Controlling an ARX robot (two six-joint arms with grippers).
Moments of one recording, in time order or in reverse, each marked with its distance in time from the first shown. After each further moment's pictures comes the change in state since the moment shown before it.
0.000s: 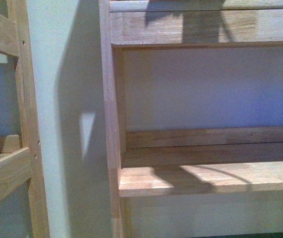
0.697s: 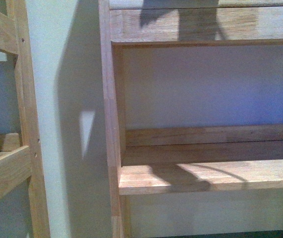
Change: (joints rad) left arm 0.000 0.000 0.000 0.000 0.000 0.000; right arm 0.011 0.003 0.004 0.047 -0.008 -0.050
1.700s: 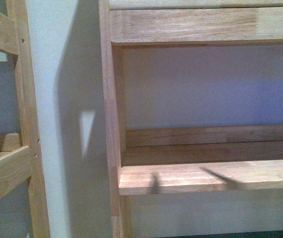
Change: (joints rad) left arm 0.000 0.000 0.000 0.000 0.000 0.000; right arm -0.007 -0.918 -1.379 0.874 0.207 -0.230
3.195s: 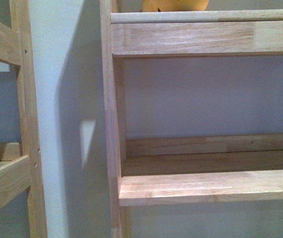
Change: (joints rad) left arm 0.000 0.000 0.000 0.000 0.000 0.000; right arm -0.235 -1.133 -1.357 -0.354 -0.148 -0.101
